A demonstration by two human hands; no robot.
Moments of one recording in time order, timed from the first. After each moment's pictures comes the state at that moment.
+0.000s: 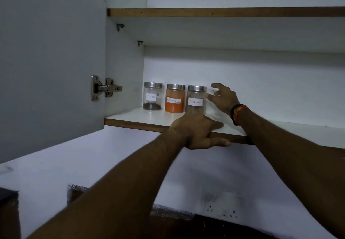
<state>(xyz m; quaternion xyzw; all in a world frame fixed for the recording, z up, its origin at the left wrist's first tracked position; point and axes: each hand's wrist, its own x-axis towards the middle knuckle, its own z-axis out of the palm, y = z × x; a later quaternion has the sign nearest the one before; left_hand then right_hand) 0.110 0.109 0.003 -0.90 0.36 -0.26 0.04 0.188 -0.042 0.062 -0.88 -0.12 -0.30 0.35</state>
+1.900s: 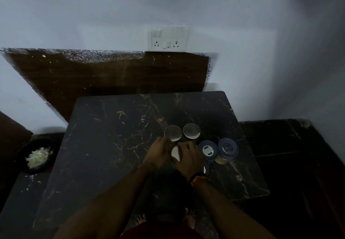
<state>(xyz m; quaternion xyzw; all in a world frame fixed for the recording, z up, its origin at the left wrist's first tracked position) -0.214 0.057 -0.502 -0.90 0.17 0.15 -0.38 -0.273 -0.092 -0.512 -0.98 0.08 0.03 0.18</state>
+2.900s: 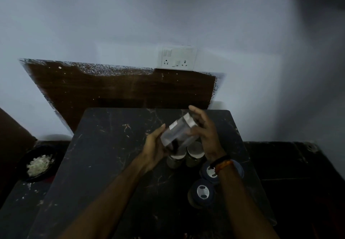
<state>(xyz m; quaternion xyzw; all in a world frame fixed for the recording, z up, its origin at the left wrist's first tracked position) -0.175 0.067 -0.411 -0.43 -0.07 0.32 -0.84 -0.203 -0.118 -0.360 -0.71 0.00 -0.03 0.70</state>
